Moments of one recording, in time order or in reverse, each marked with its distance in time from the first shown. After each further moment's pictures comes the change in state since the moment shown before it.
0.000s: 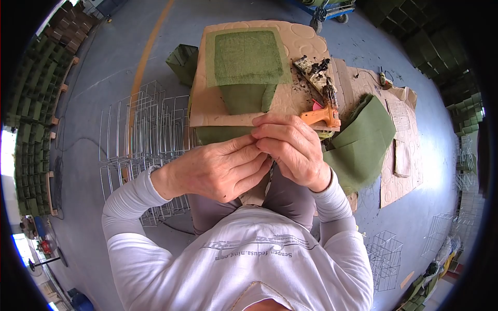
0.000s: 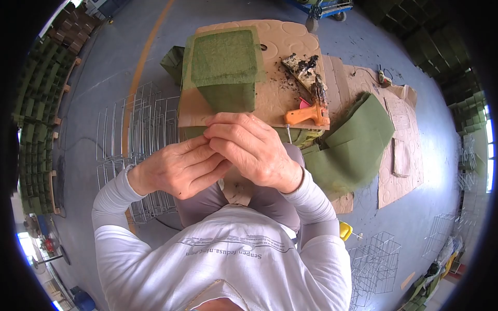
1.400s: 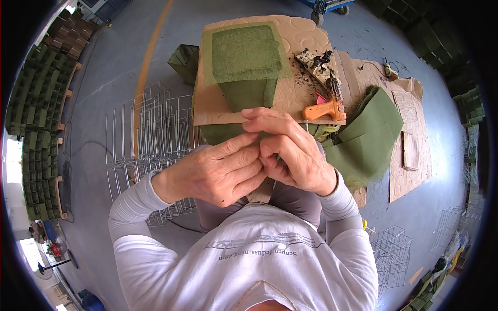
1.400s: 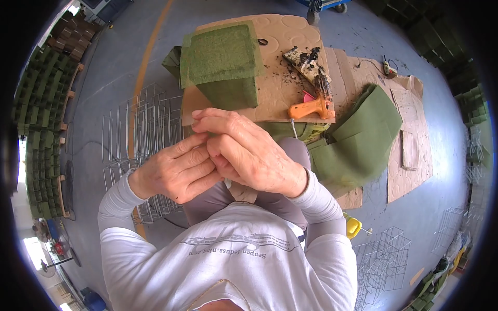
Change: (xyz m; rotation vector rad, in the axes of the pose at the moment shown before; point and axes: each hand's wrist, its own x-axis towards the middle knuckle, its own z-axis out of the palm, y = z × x) left_hand 0.003 0.006 -0.002 0.010 0.004 -0.018; right_hand 0.000 -0.009 -0.001 0.287 -0.012 0.148
